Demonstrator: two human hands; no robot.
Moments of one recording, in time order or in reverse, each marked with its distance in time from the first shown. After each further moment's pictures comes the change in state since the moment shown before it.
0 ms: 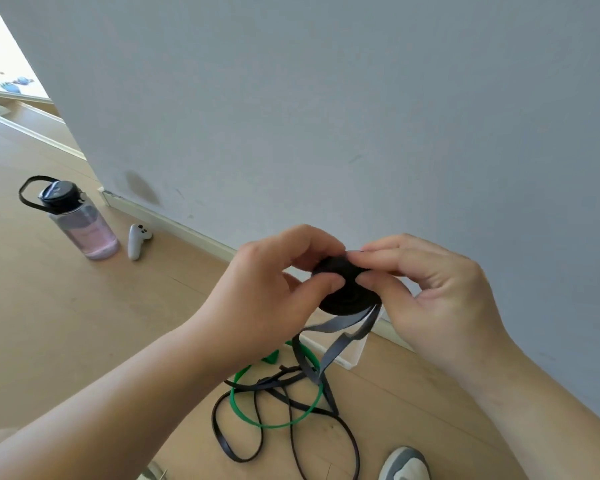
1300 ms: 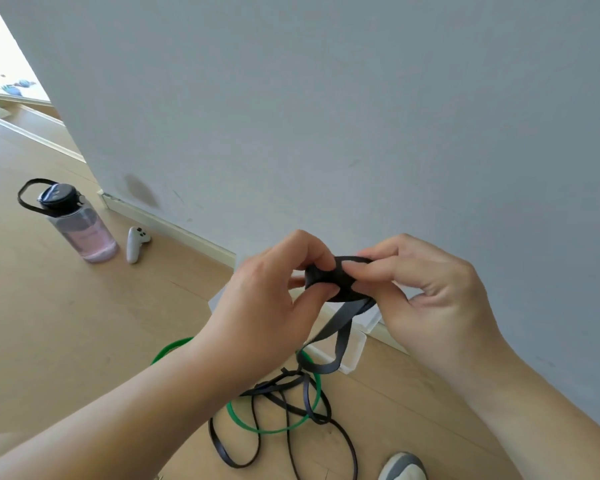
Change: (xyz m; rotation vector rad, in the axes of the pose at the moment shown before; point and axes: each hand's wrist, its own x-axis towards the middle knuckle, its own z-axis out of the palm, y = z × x) left_hand -0.004 -0.003 0.012 0.052 0.096 0.063; right_hand 0.003 0.006 0.002 -0.018 -0.003 -0.083
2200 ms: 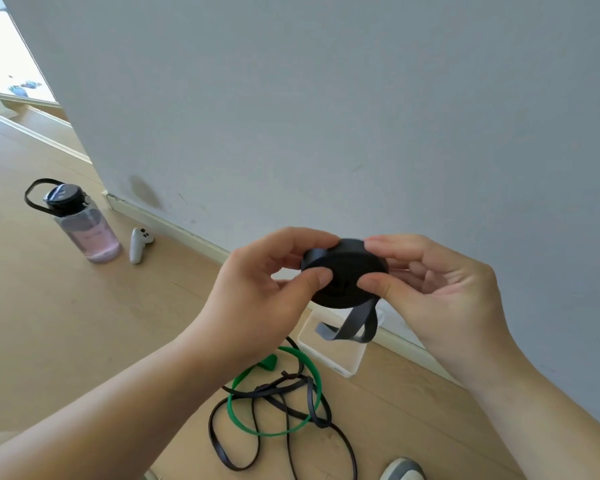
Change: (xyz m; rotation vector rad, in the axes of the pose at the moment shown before) left_hand 0.004 0.001 -0.010 -0.260 0.039 -0.102; right_hand 0.002 -0.006 -0.005 0.292 0.062 0.278
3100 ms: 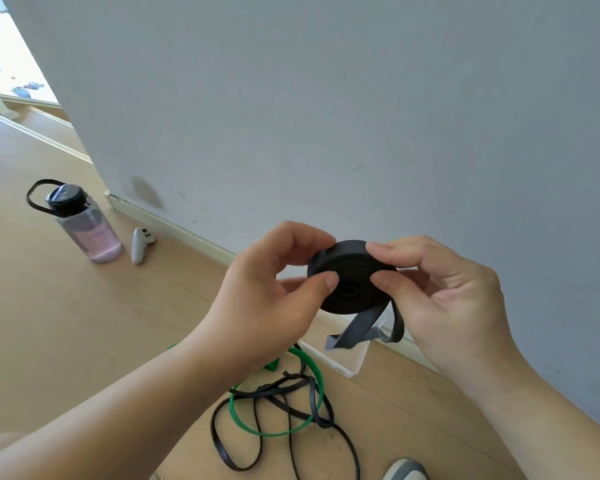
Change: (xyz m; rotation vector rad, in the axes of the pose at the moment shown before) left_hand -0.001 -0.002 0.006 -0.019 -0.019 -0.021; right_hand -0.003 0.001 0.002 -0.123 0.021 -0.109
